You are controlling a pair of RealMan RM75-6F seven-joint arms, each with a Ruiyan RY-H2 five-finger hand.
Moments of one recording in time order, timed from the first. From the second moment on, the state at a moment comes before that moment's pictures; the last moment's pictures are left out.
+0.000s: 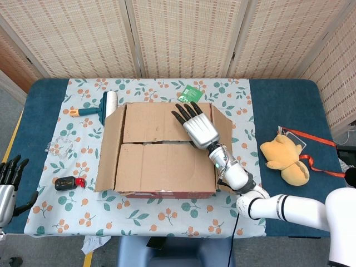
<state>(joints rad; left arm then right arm) -0.09 -1.07 -0.07 -1.68 1.49 1.54 0.03 1.05 -1.44 0.25 -1.51 -0.91 0.93 -0.60</state>
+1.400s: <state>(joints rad) -0.13 -1.06 -0.12 -1.60 1.38 1.43 -0.11 1.18 -1.46 0.42 -1.14 -0.88 0.86 -0.38</state>
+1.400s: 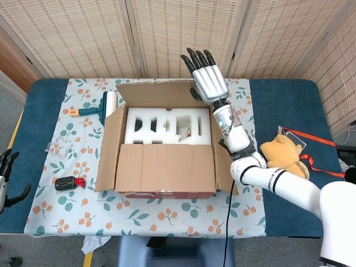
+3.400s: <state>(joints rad) -0.16 -1.08 -0.11 -1.58 1.39 1.39 -0.09 0.82 -1.05 0.32 -1.70 -1.49 0.64 1.03</state>
